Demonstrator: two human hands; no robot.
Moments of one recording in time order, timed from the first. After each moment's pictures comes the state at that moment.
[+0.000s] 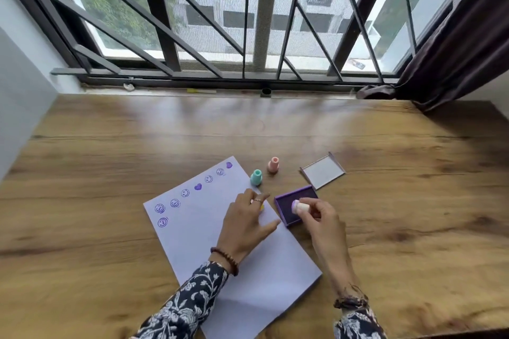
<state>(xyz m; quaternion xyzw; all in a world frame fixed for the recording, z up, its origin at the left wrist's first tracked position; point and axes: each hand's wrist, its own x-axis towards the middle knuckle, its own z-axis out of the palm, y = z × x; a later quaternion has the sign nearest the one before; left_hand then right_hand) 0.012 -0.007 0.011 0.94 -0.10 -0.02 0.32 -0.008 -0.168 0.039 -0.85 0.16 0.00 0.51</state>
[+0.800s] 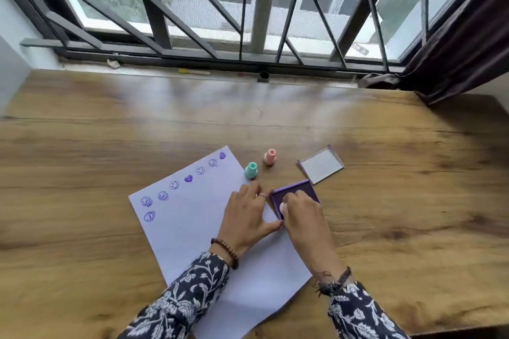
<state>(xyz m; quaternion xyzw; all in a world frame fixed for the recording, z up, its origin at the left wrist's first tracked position) 0.024 -0.020 -0.003 0.96 -0.14 -0.01 0.26 0.016 -0.145 0.043 -0.99 -0.02 0.08 0.12</state>
